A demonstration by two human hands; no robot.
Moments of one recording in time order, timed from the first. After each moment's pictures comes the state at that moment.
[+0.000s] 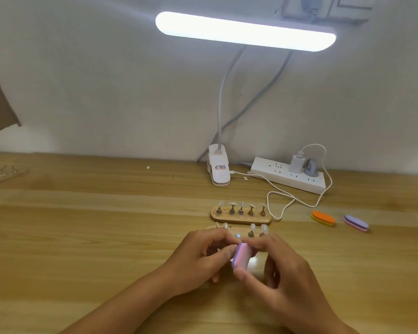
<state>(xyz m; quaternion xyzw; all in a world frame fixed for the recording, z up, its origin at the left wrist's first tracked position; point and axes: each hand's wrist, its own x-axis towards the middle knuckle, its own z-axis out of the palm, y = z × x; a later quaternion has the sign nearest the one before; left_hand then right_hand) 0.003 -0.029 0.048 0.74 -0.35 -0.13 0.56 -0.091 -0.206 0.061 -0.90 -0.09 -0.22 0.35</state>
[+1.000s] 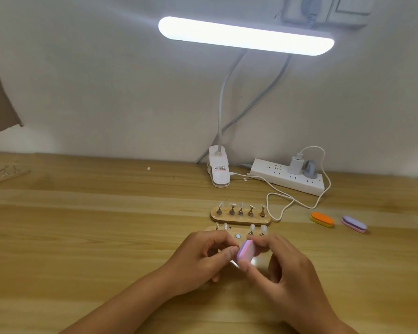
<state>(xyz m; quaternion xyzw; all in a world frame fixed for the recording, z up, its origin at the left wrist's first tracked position) 0.003 -0.029 0.045 0.74 -0.36 -0.13 0.55 -0.089 -0.208 0.062 -0.91 -0.04 -0.23 0.34</state>
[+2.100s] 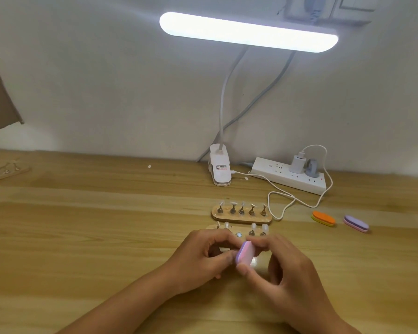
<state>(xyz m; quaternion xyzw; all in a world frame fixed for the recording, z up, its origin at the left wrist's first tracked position) 0.004 -0.029 0.044 0.75 -0.37 -0.12 0.54 -0.091 -0.207 0.062 -0.91 -0.07 -0.23 0.33</state>
